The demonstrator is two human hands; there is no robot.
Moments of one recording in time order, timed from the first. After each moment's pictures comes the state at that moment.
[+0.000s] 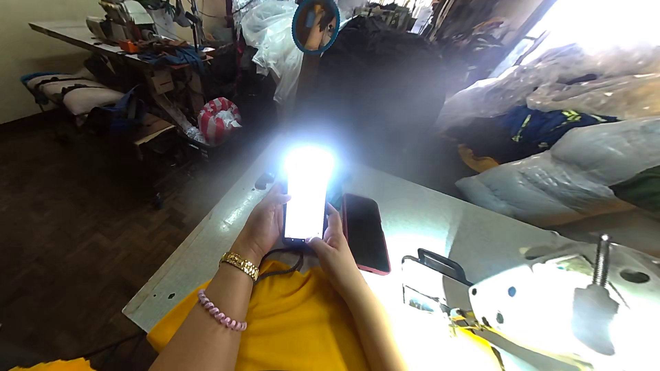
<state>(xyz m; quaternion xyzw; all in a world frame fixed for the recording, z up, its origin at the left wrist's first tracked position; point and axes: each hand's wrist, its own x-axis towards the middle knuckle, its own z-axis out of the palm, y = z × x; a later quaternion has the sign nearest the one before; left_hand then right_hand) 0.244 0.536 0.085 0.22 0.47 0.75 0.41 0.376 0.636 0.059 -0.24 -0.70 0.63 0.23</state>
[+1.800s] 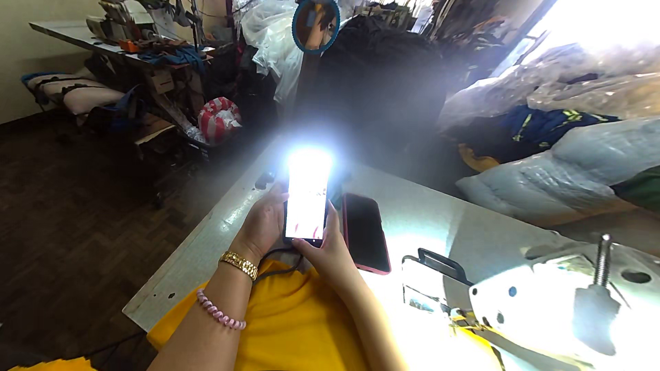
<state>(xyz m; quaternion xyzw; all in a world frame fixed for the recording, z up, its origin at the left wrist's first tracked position) 0.243 0.532 0.087 0.26 0.41 0.76 0.42 0.374 0.634 0.060 -0.25 -0.77 0.55 0.22</state>
